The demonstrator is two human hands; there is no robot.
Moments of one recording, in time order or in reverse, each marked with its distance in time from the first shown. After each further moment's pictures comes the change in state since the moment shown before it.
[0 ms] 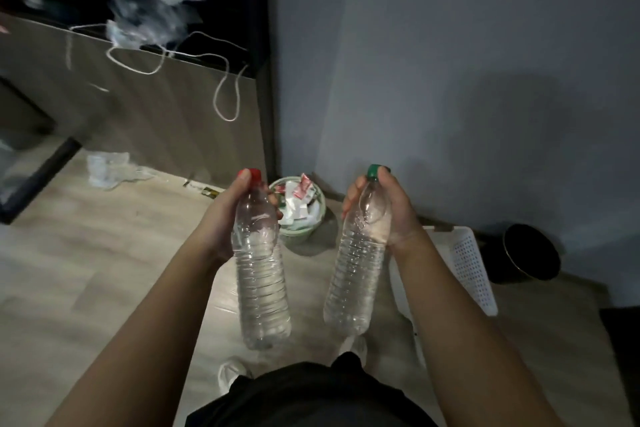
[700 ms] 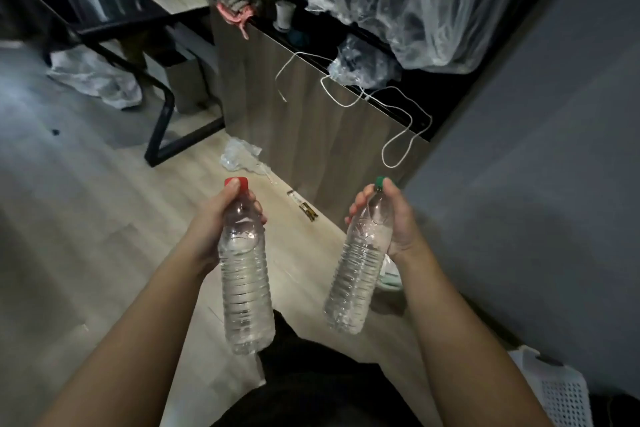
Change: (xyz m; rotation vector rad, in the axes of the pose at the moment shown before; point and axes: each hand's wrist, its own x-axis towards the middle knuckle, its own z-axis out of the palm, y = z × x) left_hand -0.151 0.107 -0.267 -0.112 0.392 0.317; right_hand 0.133 0.163 0.250 -0.185 -0.300 0.194
